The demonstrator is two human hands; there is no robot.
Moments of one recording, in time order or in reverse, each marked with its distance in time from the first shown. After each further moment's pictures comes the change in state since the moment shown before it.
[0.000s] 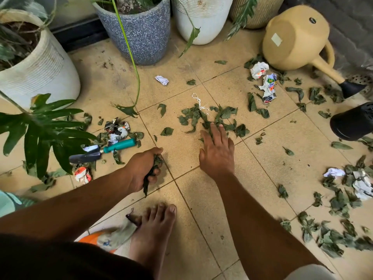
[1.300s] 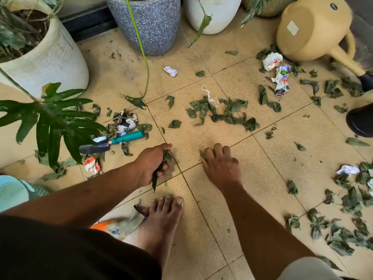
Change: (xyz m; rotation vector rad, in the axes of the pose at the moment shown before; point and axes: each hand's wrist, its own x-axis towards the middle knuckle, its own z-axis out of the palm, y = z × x) left_hand -0.010 -0.005 0.005 0.042 0.016 -0.001; right_hand -0.044 0.002 0.025 -0.271 0.005 -0.177
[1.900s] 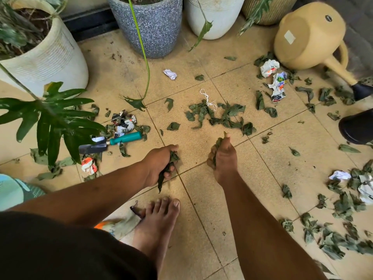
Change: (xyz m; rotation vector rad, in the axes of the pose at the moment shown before) left_hand -0.003 0.003 0.024 0.033 -0.041 -0.005; right_hand 0.031 -0.010 -0.048 1.969 0.009 0.960
